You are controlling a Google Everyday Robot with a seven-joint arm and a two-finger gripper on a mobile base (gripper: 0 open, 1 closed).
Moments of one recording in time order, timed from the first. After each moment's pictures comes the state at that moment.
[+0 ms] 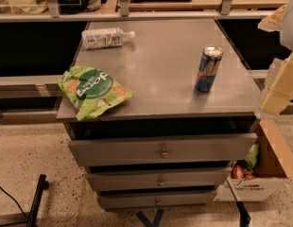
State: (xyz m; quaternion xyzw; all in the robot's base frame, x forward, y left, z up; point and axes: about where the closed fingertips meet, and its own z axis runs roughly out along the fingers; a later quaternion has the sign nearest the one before) arm 0.437 -0.208 1.002 -0.60 0.77 -0.06 0.20
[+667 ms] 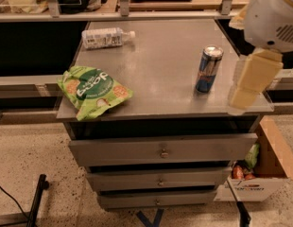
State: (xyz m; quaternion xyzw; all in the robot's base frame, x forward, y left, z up) arm 0.447 -0.165 1.003 -0.62 0.76 -0.06 0.19
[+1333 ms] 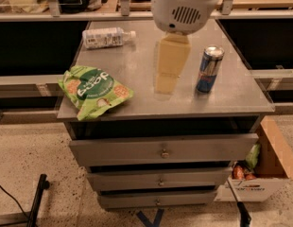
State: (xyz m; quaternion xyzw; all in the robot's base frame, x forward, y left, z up) arm 0.473 -0.033 1.010 -0.69 0.70 -0.05 0.18
